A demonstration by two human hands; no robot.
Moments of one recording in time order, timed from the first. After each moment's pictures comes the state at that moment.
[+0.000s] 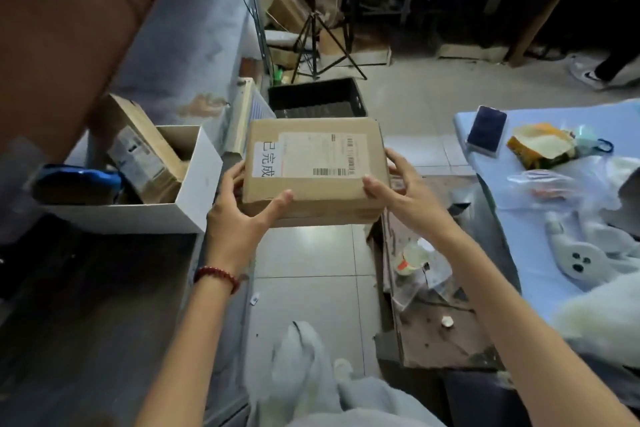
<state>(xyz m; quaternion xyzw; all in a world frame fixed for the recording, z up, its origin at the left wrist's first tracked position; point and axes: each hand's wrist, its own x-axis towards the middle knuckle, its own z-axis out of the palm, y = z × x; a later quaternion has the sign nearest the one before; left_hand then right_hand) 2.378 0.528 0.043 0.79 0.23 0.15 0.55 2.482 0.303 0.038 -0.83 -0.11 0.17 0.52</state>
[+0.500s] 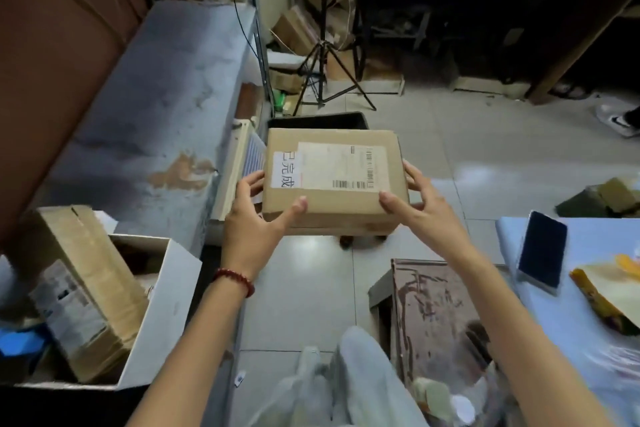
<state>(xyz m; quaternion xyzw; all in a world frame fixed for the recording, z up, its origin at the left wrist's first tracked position) 2.656 0.612 0.025 0.79 0.23 0.14 0.55 2.750 0.382 0.031 -0.85 -0.08 0.16 0.50</state>
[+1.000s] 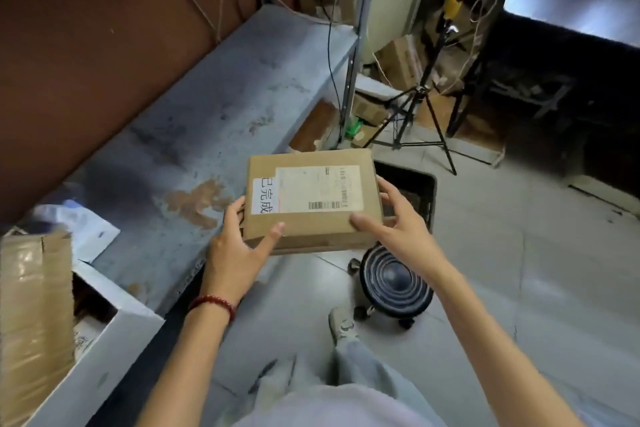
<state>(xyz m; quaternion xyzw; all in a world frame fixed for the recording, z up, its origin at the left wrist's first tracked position) 2.824 0.666 0.005 0.75 0.45 0.19 0.45 3.017 0.514 0.012 -0.78 -0.28 0.32 0.46</state>
